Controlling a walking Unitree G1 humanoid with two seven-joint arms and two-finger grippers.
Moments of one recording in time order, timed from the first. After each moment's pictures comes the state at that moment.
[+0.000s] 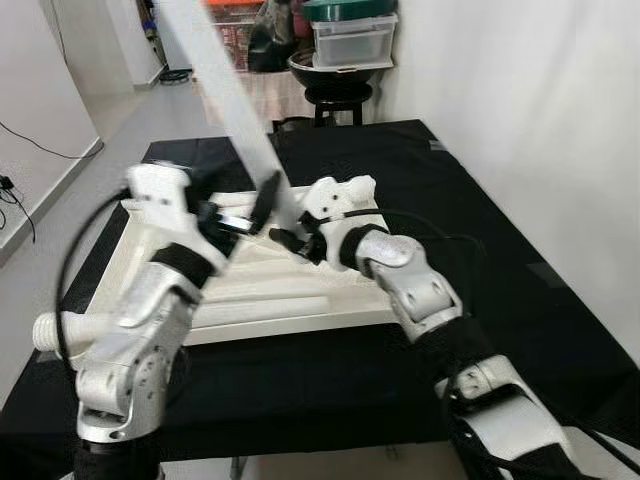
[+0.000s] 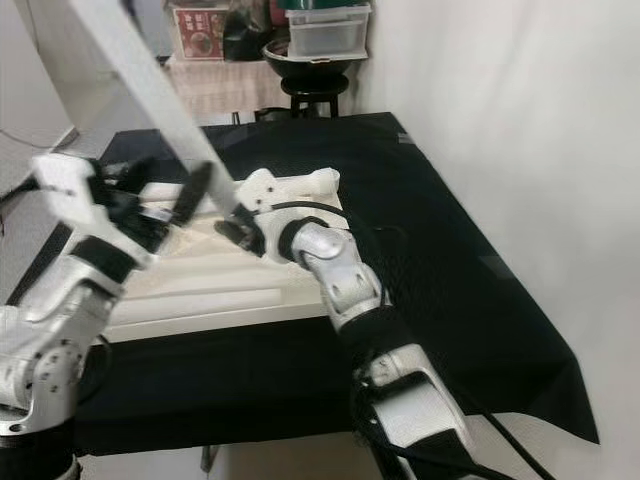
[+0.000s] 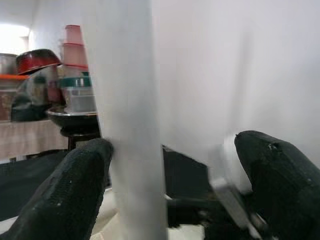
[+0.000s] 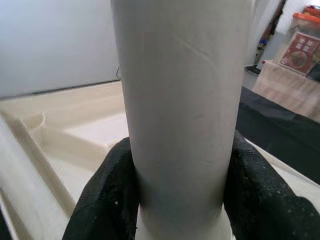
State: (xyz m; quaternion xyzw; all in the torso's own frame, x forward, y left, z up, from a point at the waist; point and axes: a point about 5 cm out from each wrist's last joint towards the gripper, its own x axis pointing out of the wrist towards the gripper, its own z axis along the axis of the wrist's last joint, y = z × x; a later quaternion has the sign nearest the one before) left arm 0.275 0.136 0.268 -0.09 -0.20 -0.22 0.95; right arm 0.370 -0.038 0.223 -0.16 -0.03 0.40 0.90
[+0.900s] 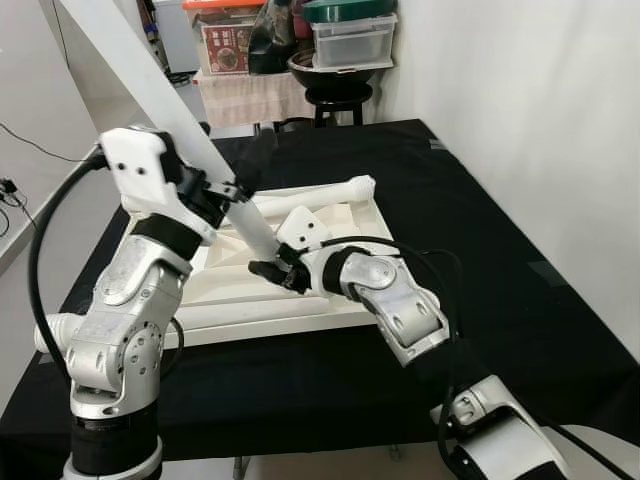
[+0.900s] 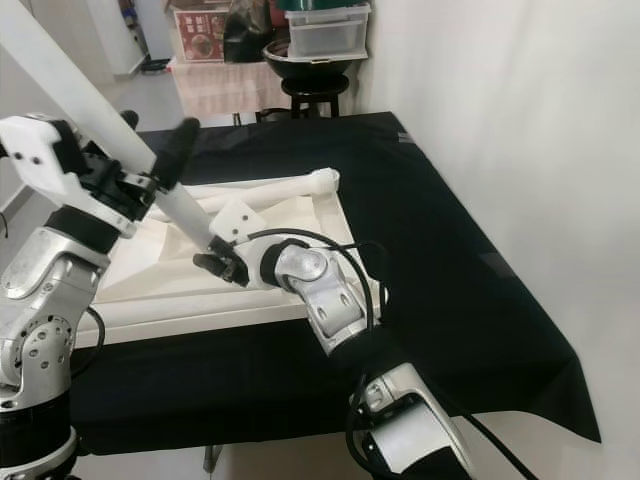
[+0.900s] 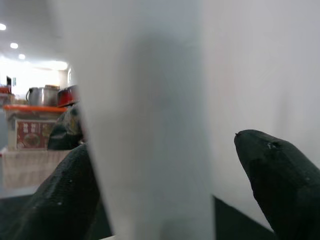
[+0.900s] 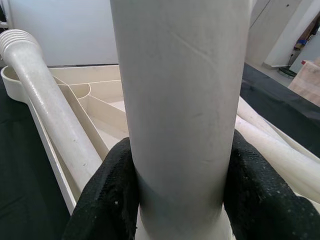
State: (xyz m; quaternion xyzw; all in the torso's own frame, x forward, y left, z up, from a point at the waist) left arm 0.282 0.159 0.296 -0.13 -0.27 -0.15 0.94; right arm 0.345 -0.021 0.198 -0.20 -0.01 0.46 0.86
